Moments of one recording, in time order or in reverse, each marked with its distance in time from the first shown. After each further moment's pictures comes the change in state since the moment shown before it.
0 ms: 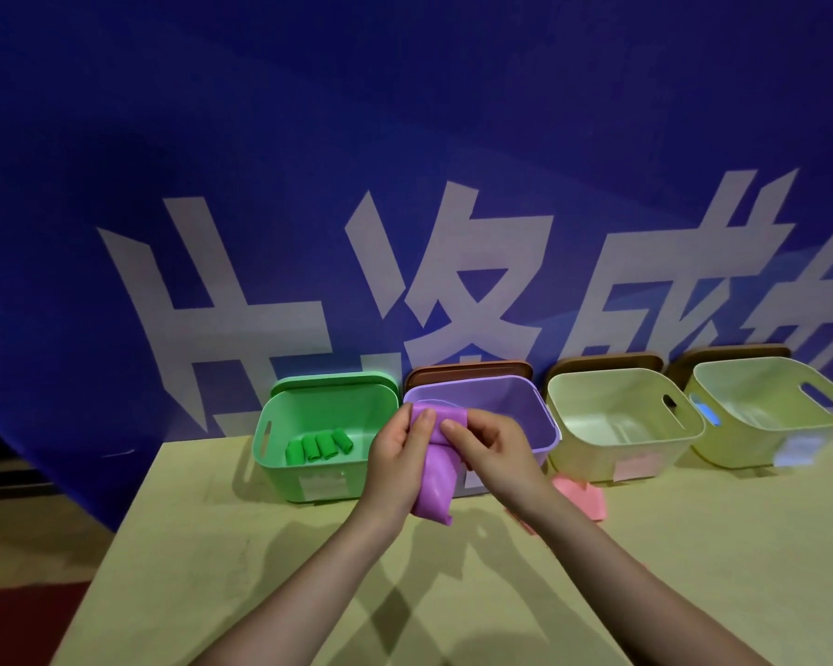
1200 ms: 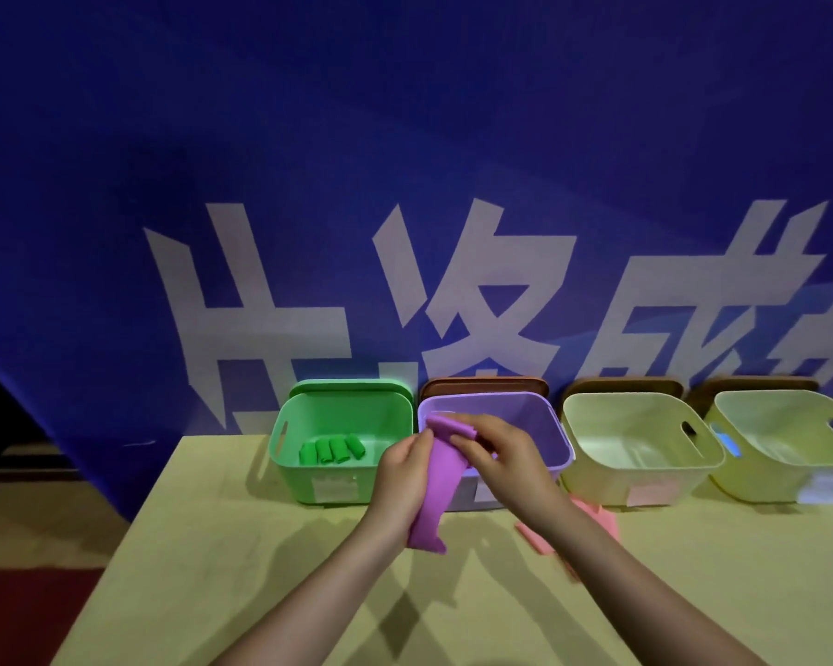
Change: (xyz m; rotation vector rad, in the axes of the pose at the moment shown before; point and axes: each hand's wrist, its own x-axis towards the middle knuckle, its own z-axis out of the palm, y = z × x) left_hand -0.006 0.005 -0.005 0.040 0.086 -0.286; right_hand 0.012 0.008 -0.007 -0.351 -0.043 -0.239
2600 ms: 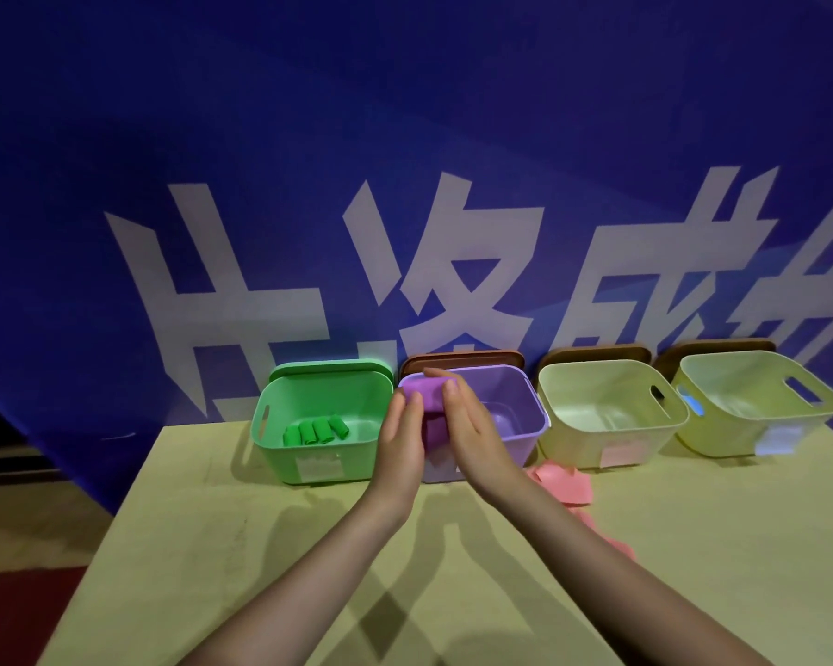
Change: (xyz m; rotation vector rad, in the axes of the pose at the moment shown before) left_hand -0.010 -0.009 0.019 -0.252 -0.077 0.197; right_hand -0.012 -0.025 0.017 0.233 0.091 0.215
